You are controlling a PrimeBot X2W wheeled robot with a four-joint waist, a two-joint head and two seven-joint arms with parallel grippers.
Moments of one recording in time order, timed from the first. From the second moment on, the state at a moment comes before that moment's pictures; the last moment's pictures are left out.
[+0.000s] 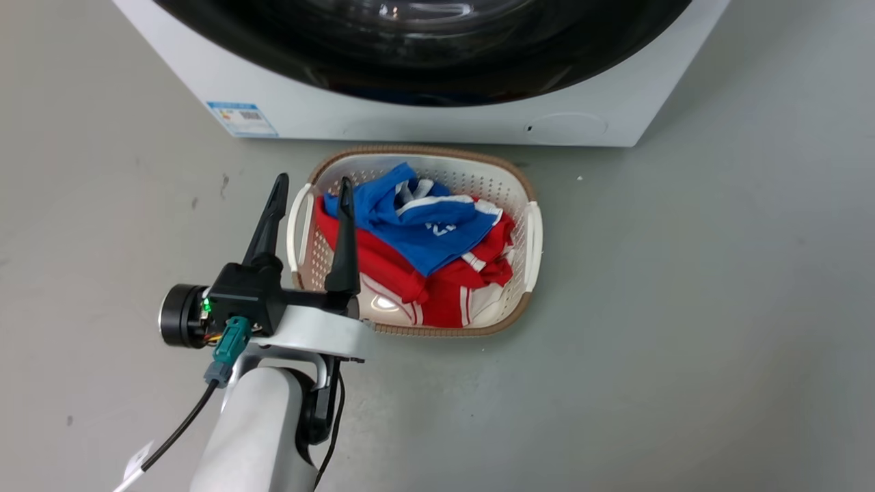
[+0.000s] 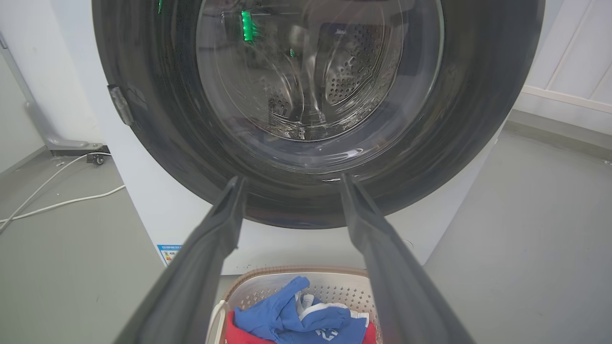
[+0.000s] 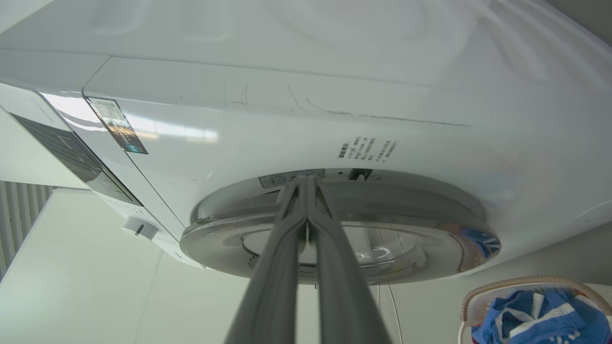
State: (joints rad) left arm -0.34 0.05 -0.19 0.14 -0.15 0.07 -0.26; right arm -1.06 -0.34 -0.31 0.83 1.50 0.13 0.61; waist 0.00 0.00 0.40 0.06
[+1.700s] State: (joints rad) left arm -0.32 0.05 -0.29 0.13 -0.20 0.12 -0.26; right arm -1.18 -0.28 -0.06 0.87 1.31 0.13 0.99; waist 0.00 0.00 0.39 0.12
